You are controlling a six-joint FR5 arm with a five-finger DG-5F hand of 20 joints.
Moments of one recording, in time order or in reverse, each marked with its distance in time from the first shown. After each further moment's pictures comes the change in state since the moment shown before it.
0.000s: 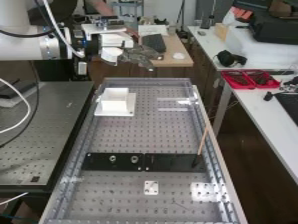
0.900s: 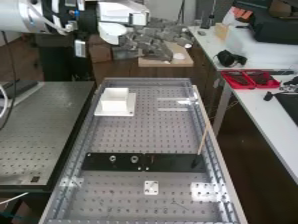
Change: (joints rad) arm -0.032 0.008 0.174 -0.093 0.359 0.083
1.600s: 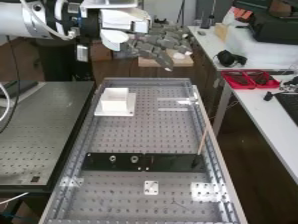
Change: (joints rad) arm -0.006 -0.017 -0.002 0.005 -0.004 0.023
